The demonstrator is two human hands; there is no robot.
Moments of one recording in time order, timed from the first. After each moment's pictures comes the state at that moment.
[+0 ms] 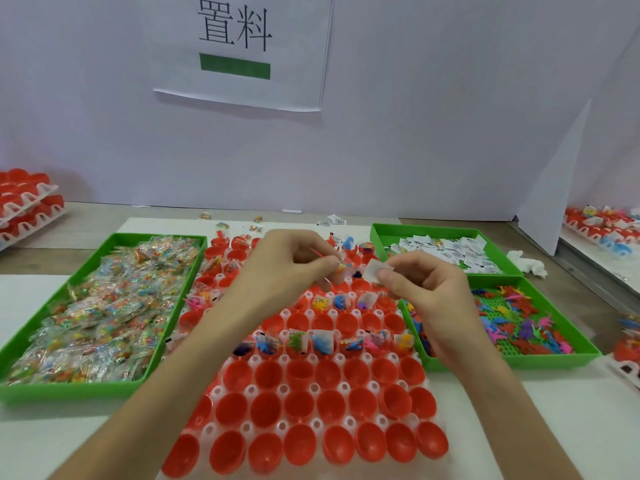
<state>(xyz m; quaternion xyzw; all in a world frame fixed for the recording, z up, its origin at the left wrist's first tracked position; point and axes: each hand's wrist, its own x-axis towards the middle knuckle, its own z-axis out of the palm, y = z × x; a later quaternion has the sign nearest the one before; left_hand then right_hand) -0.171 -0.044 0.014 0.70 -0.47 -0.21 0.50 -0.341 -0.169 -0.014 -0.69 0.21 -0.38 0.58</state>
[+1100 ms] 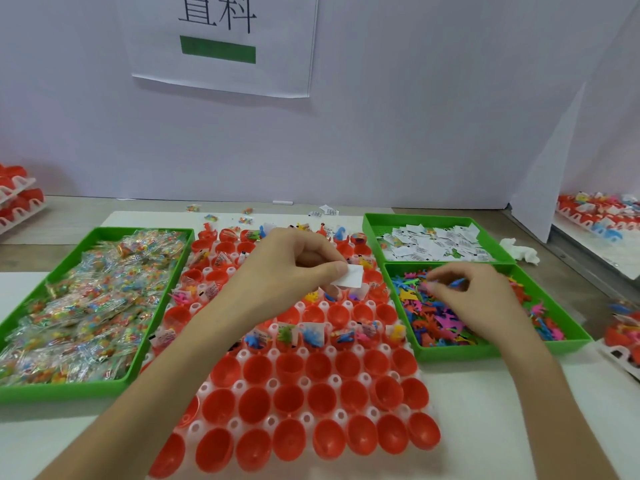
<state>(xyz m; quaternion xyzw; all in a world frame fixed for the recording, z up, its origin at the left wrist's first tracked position) -0.180 -0.047 0.010 0.67 -0.51 -0.25 0.48 -0.389 -0.229 -0.029 -0.83 0.44 -0.24 0.25</state>
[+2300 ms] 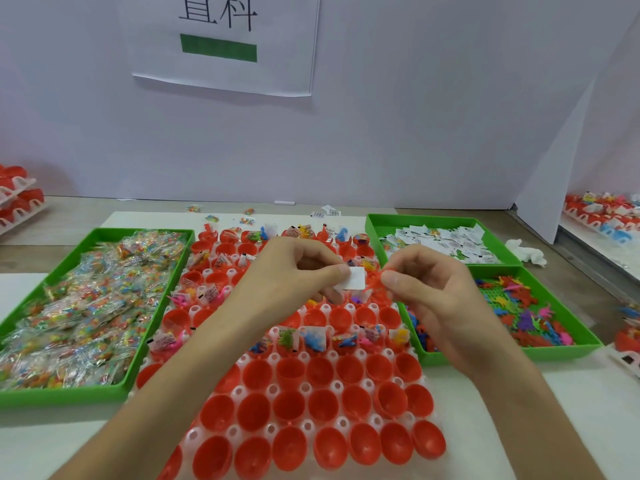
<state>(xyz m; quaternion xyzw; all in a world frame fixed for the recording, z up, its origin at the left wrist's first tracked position) -0.185 -0.050 0.005 0.67 -0.45 -0.29 0.52 -0.354 -0.168 -0.007 -0.68 0.15 -0.32 0.64</state>
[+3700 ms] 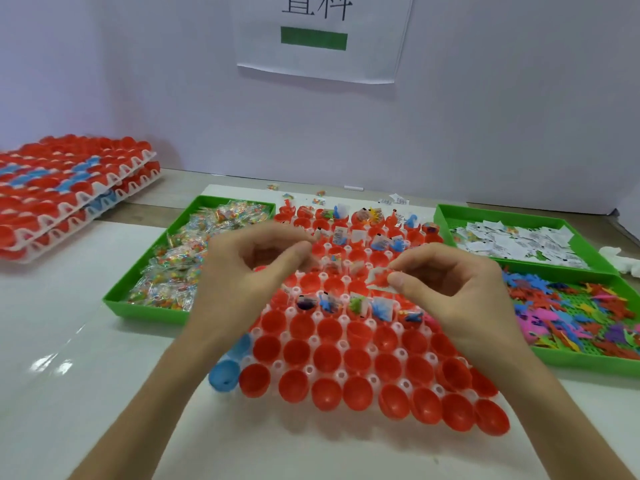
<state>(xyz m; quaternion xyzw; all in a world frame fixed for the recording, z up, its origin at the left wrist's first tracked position) -0.161 0.058 -0.015 0.65 -0.44 -0.01 0.62 -0.328 -0.115 -0.010 -0.79 0.11 -0.32 0.51</state>
